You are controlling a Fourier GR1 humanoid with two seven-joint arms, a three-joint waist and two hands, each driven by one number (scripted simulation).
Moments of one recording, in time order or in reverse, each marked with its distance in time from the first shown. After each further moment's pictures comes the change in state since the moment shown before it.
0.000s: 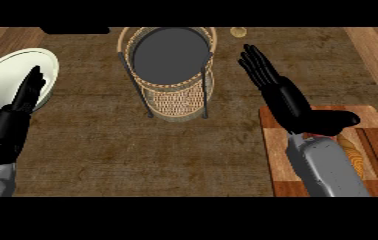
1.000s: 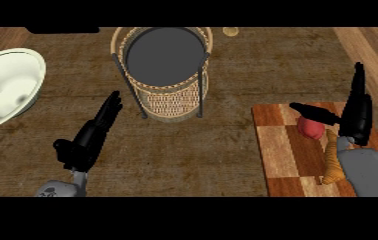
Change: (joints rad) left arm -0.002 -0.269 -0.189 0.106 0.104 -0.104 0.036; right arm 0.111 -0.179 -0.185 0.256 0.546 -0.750 0.277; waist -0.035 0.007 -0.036
